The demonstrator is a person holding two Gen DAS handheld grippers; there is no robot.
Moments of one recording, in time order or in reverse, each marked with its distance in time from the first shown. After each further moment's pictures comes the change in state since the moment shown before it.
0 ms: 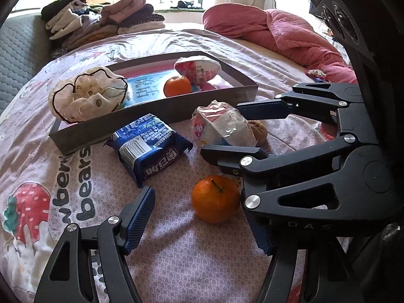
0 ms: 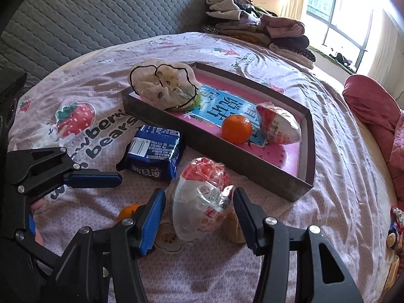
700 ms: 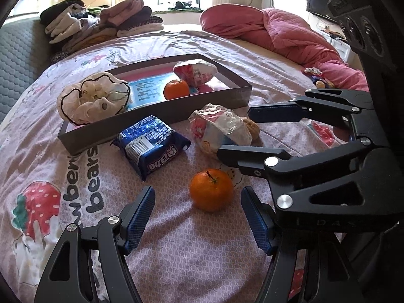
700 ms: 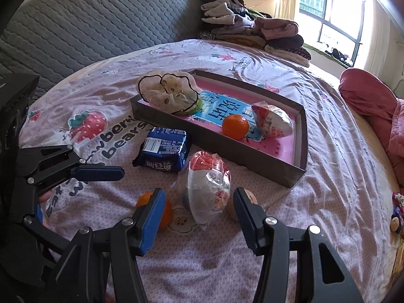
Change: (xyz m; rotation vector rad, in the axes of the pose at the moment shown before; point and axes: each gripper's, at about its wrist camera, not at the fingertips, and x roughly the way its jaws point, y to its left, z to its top) left arm -0.020 -0.005 -0.004 0.020 -0.003 0.014; right arm -0.027 0.000 -0.011 0.061 -0.032 0.020
